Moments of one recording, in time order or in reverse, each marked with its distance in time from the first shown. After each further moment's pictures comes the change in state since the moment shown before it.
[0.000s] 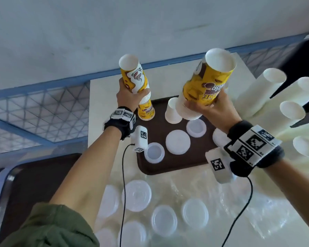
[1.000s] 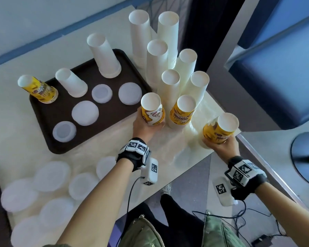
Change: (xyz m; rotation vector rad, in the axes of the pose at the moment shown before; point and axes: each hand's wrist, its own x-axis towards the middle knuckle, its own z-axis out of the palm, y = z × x) left_hand -0.307 0.005 0.241 -0.018 -0.585 -0.054; right_hand -0.306 0.230 -0.215 -0.106 0.514 0.609
